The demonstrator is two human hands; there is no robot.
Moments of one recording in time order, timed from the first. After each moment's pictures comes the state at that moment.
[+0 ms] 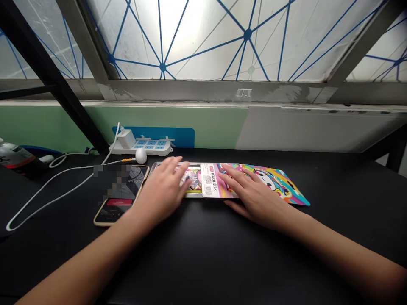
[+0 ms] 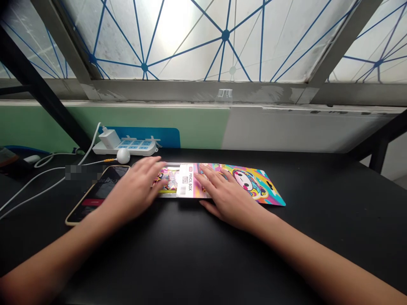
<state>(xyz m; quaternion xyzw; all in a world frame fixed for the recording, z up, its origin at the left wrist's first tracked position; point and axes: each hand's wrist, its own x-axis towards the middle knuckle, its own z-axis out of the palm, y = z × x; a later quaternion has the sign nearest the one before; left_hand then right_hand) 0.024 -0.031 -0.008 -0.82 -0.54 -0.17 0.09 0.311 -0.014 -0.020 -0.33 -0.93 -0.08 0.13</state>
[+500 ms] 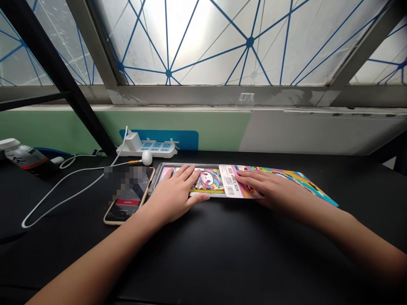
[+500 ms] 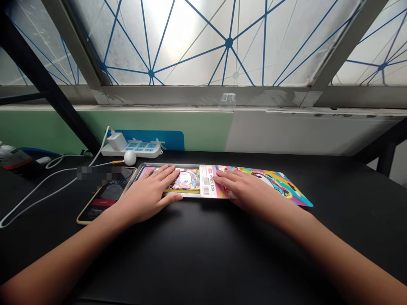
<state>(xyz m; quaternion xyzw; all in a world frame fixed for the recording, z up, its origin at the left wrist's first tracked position) 0.031 -0.032 -0.005 -0.85 -0.53 -0.08 -0.04 0.357 0.004 -0.012 -0.35 -0.93 -0.07 0.10</state>
